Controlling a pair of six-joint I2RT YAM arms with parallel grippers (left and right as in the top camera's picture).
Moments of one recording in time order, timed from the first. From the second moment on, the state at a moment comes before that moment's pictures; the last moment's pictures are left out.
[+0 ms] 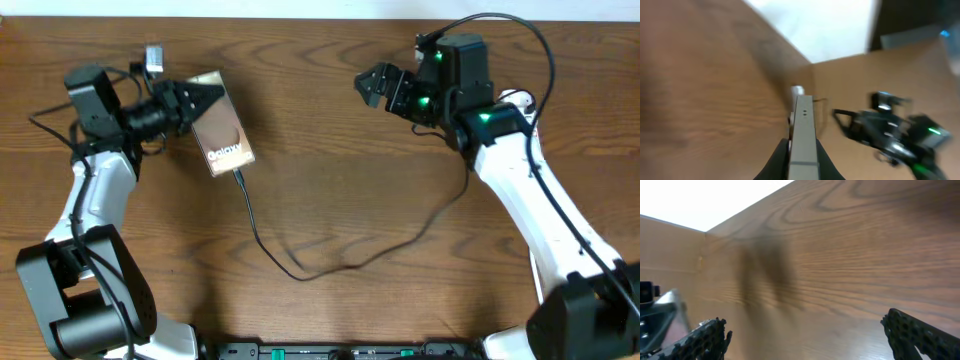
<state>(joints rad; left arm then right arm) 0.29 1.71 1.06 0.05 1.23 -0.73 0.28 1.63 1.37 -0.44 -0.36 0.62</state>
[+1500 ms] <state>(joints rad) 0.23 1.81 1.01 -0.38 0.60 -0.40 0.28 1.62 1.37 -0.57 -0.27 0.57</state>
